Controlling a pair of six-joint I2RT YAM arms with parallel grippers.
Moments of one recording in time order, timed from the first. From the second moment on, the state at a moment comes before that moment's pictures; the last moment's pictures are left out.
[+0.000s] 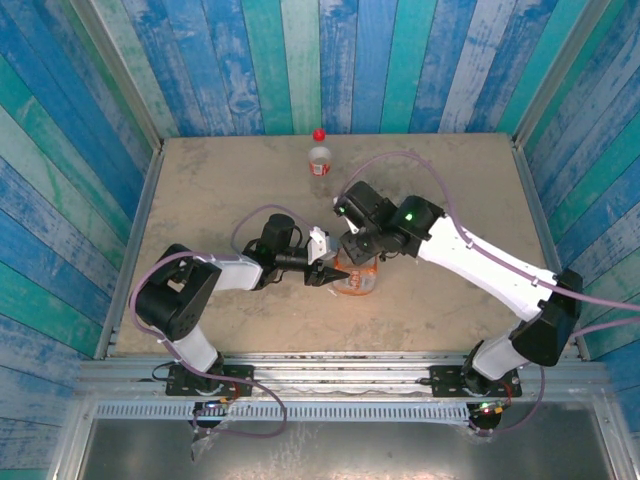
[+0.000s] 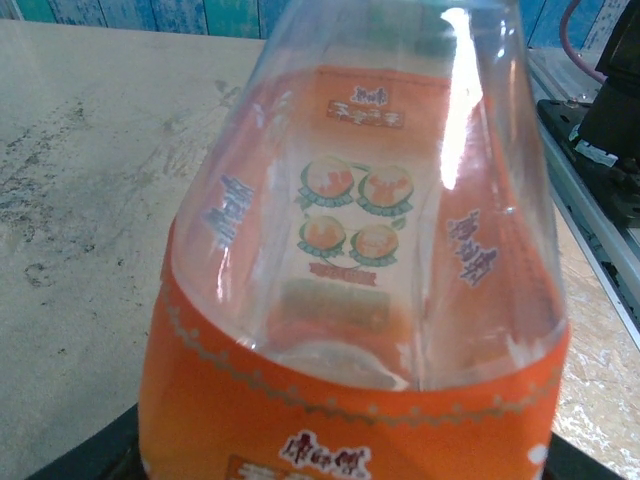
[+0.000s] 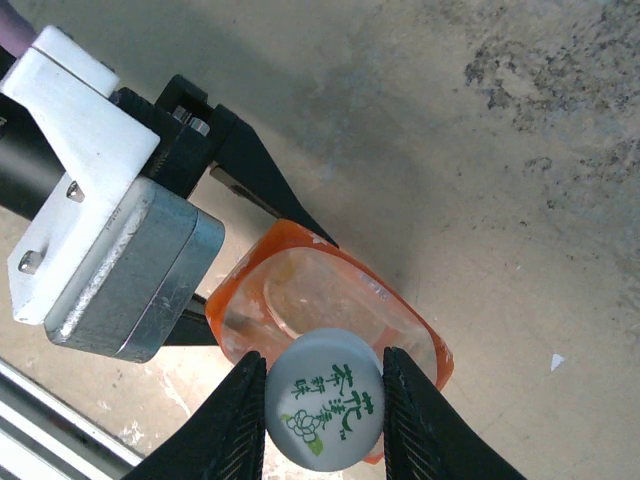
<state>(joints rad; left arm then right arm) -0.56 1.66 0.63 0.54 0.89 0.38 0.92 1.53 1.49 -1.05 0.17 0.30</state>
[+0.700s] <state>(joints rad) -0.56 1.66 0.62 0.56 0.88 0.36 0.93 1.32 1.19 -0.72 0.20 0.09</state>
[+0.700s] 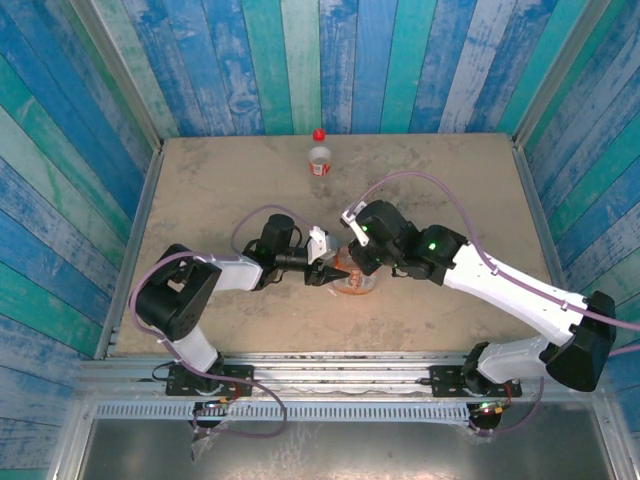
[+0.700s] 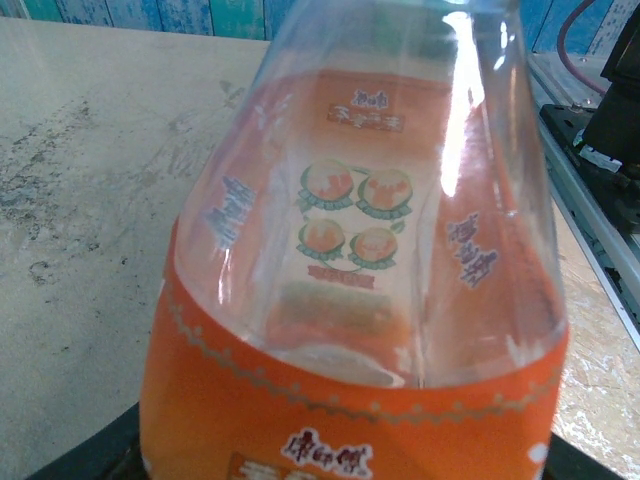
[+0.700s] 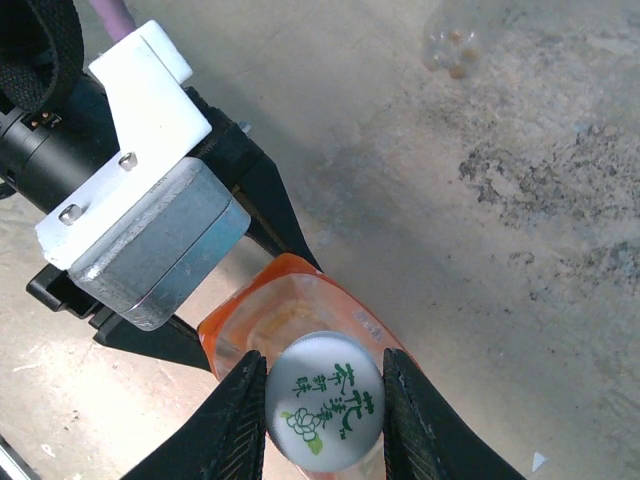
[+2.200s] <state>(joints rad) -0.55 1.66 0.62 0.56 0.86 0.36 0.94 1.36 1.19 -0.77 0.22 0.06</state>
